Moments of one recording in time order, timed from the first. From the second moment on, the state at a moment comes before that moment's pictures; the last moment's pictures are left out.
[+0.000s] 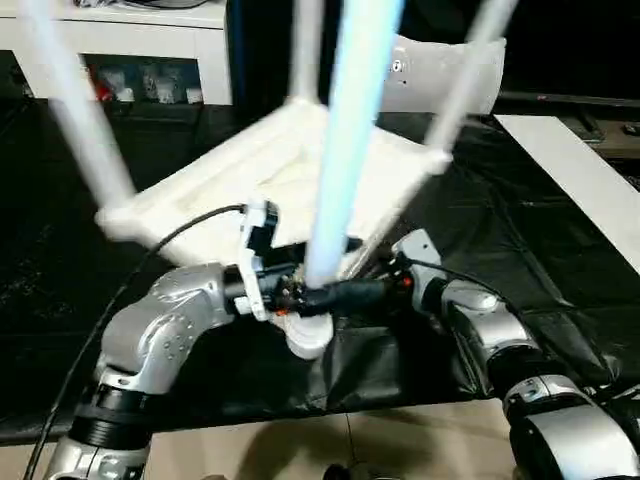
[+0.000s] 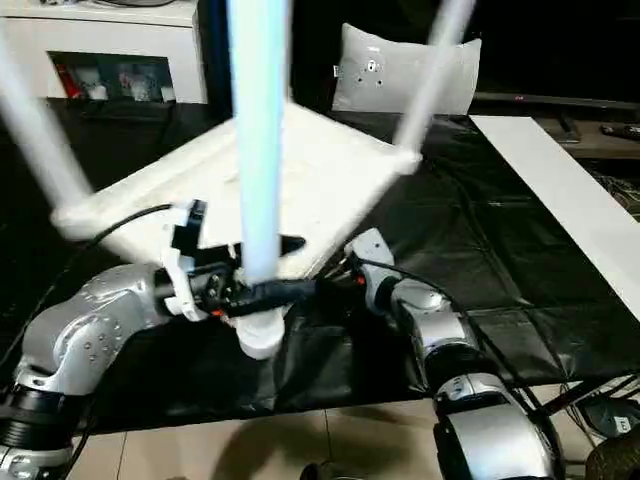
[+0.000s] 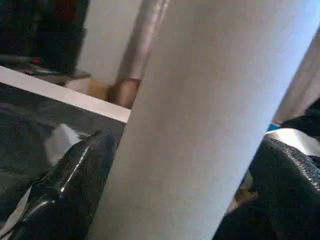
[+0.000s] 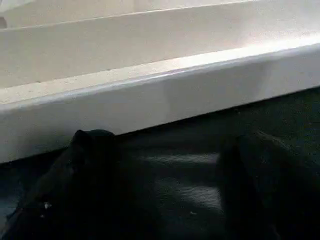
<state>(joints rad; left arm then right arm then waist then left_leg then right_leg) -0.37 0.31 -0.14 -0.07 -0.67 0.59 -1.07 -0.64 -0.18 0.09 1.04 0.01 -0.13 0.73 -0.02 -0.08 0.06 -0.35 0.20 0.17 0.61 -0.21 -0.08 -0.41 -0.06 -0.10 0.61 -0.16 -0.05</state>
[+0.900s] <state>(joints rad) -0.55 0.17 -0.19 0.20 -0.42 0.30 -0.89 -0.67 -0.20 0.04 1.12 -0.01 -0.16 0.53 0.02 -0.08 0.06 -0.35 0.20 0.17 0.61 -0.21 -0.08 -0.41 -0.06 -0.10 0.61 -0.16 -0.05</state>
